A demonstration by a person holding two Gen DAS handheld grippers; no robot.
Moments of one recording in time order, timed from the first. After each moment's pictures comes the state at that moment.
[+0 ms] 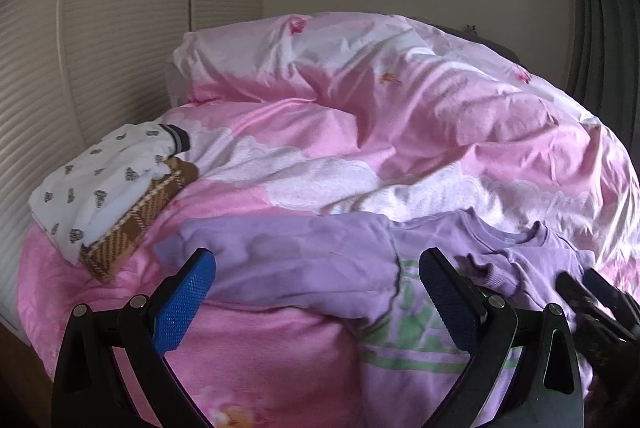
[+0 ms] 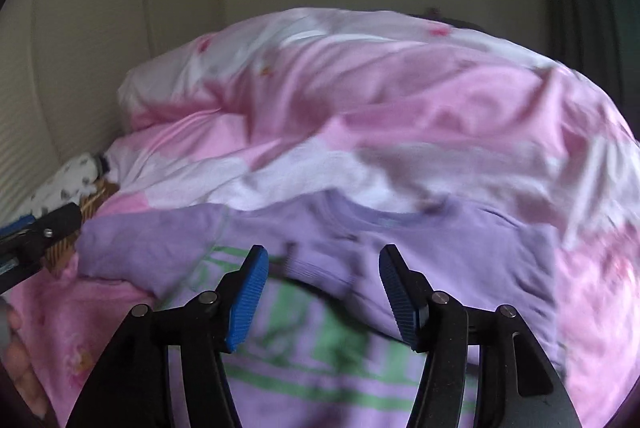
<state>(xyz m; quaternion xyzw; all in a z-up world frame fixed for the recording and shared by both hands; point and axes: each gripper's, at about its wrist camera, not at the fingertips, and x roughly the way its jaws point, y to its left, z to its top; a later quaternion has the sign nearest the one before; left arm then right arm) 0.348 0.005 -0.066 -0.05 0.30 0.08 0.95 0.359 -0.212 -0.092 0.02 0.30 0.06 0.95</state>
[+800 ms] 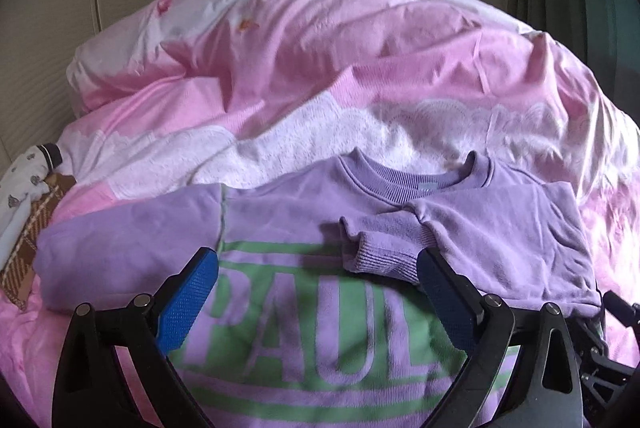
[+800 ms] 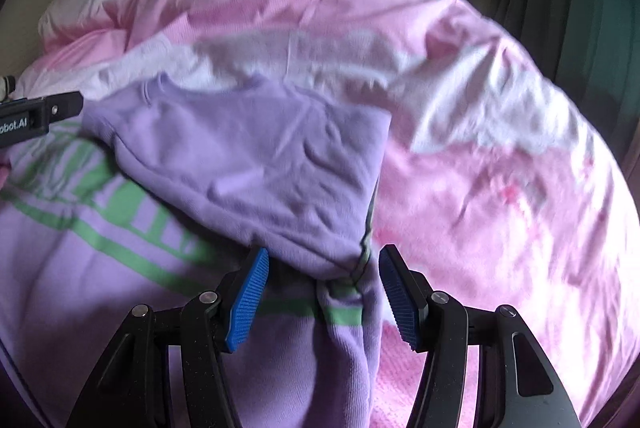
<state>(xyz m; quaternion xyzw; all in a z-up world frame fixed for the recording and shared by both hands) 0.408 -0.131 -0.130 0.02 0.35 -0.02 0.93 0.334 -0.332 -0.159 -0.07 0.40 -0.07 0.91</state>
